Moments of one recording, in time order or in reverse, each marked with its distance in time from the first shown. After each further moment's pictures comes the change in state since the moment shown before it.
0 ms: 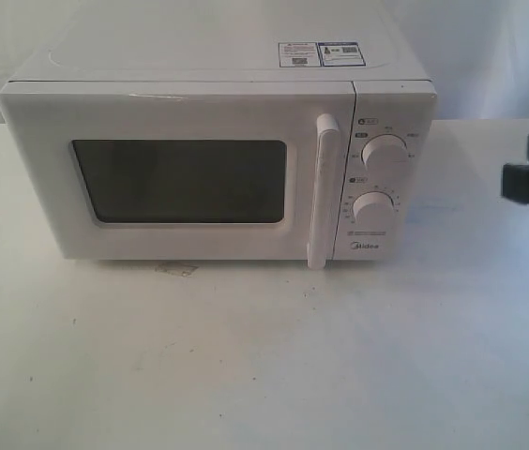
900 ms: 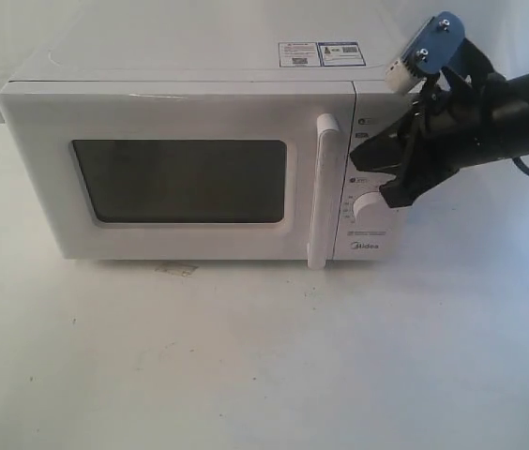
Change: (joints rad) left arm 0.000 0.000 0.000 0.000 0.000 0.000; right arm -0.085 0.643 -0.386 0.975 0.434 -1.464
